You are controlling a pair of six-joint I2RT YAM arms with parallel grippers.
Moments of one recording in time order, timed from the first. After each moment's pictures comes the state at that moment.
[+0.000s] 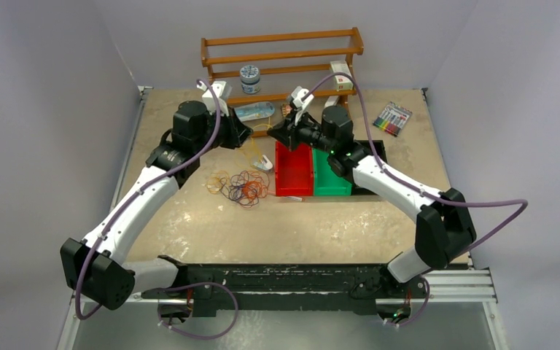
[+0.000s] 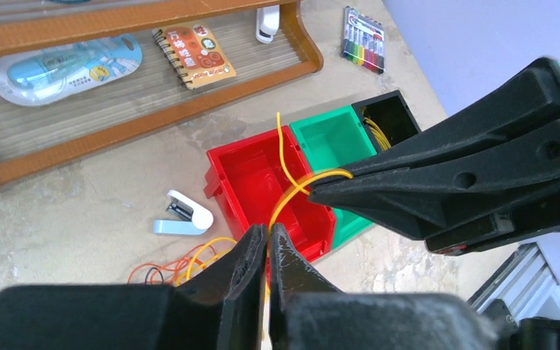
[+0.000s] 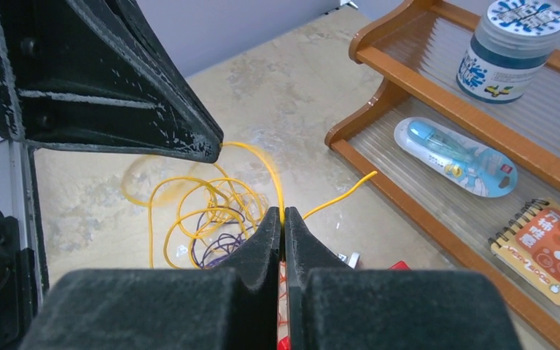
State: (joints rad) left arm -0.42 1.25 1.18 -0.26 0.21 -0.38; right arm 0.60 1.55 1.15 0.31 -0.44 0.09
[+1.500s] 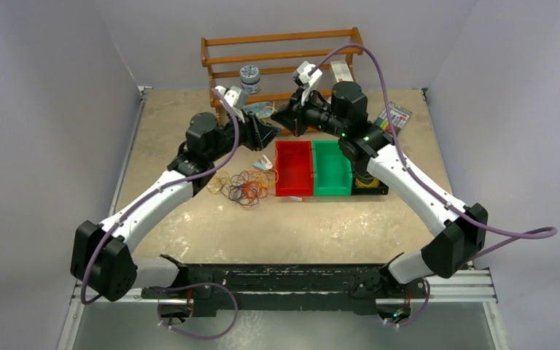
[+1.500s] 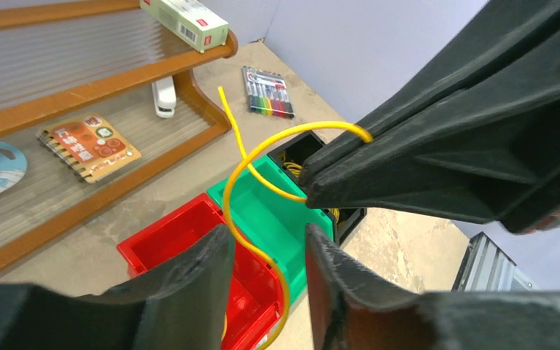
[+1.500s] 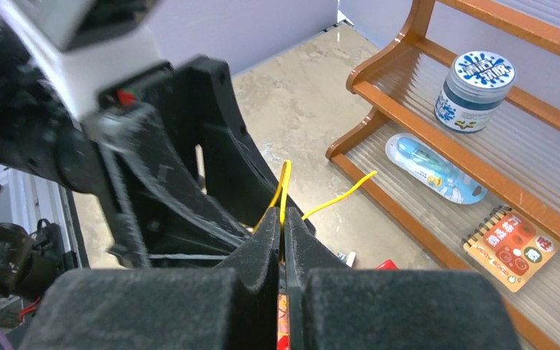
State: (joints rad) left arm -0.49 1.28 1.01 0.26 0.36 -0.40; right arm 0.60 1.47 1.44 -0.10 -0.41 0.07
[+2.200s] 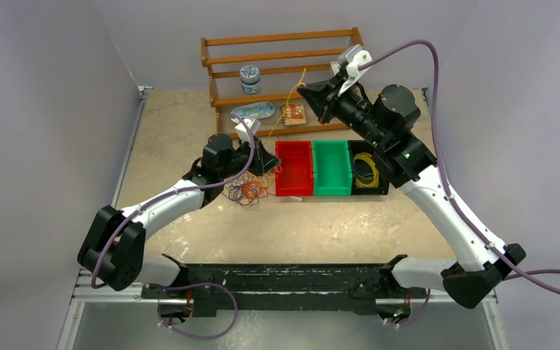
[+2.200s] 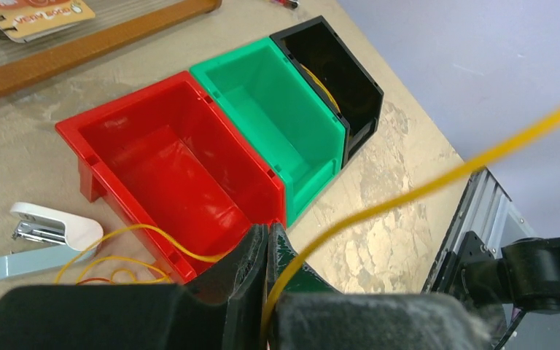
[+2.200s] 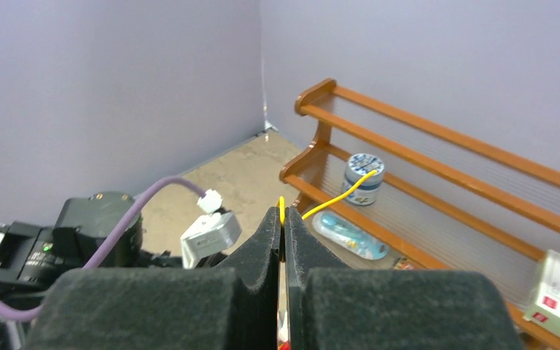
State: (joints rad) left arm -0.53 1.37 0.80 0.35 0.41 -0.44; right arm 0.60 1.24 1.46 -0.07 -0.23 0.05
